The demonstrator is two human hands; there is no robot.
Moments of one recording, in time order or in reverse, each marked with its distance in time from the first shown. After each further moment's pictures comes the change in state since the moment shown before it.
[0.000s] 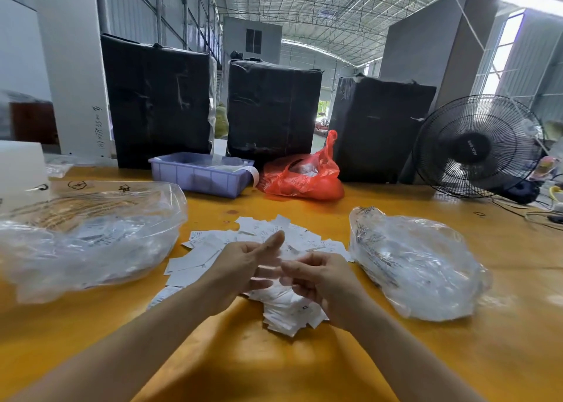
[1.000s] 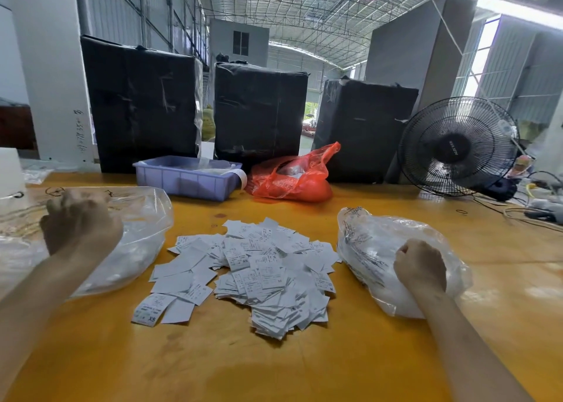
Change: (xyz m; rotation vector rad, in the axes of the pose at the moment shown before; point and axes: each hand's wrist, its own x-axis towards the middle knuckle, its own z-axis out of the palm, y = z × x) left_hand 0.048 0.005 -0.203 1.359 1.058 0.087; right_hand 0.020 -0.006 -0.149 -1.187 0.912 -0.056
